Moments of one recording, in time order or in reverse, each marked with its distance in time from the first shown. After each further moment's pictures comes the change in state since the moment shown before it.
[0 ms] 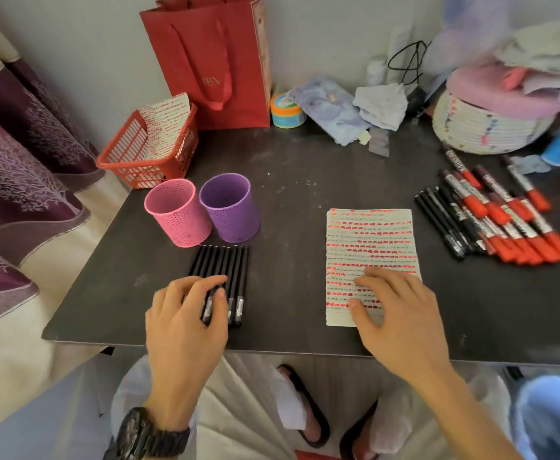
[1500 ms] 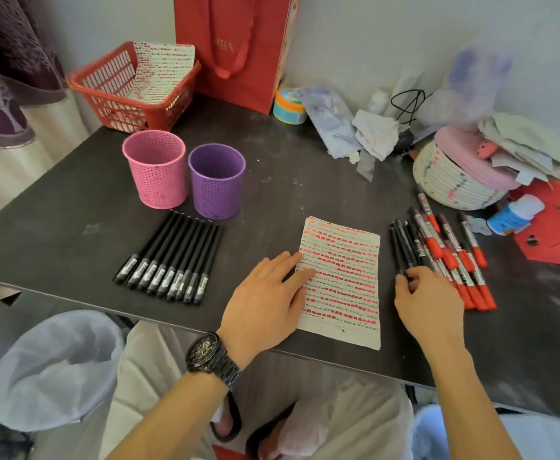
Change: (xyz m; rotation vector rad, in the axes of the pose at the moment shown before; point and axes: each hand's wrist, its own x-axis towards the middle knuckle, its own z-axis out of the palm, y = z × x) left_hand -0.001 0.088 0.088 -0.151 -0.517 0.299; right_hand 0.070 0.074 -0.055 -0.219 -0.041 0.358
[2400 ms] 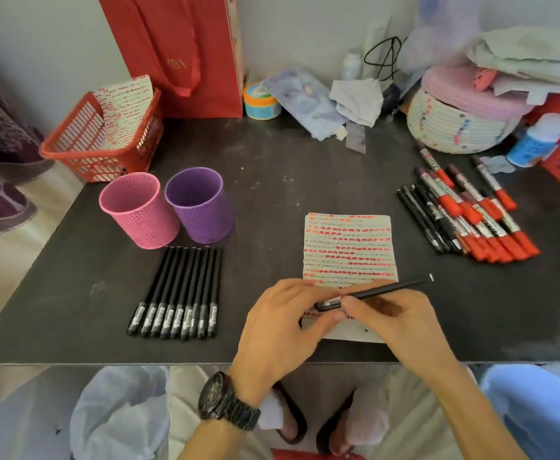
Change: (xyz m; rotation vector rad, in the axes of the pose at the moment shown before) left_hand -0.009 0.000 -0.005 -0.212 0.108 0.133; right_hand -0.082 -0.043 0.018 0.985 -0.283 -0.136
